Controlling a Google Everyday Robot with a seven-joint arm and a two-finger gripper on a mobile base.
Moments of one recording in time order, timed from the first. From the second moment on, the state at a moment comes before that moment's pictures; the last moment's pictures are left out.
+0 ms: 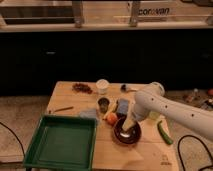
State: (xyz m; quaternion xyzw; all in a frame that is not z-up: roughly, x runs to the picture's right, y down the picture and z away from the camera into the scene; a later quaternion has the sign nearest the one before) arm 0.164 0.183 0.783 -0.12 -0.31 -0.81 0.48
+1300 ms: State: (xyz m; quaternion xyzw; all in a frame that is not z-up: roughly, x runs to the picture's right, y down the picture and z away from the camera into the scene) arm 0.160 0.233 0.825 -0.12 -0.36 -0.80 0.46
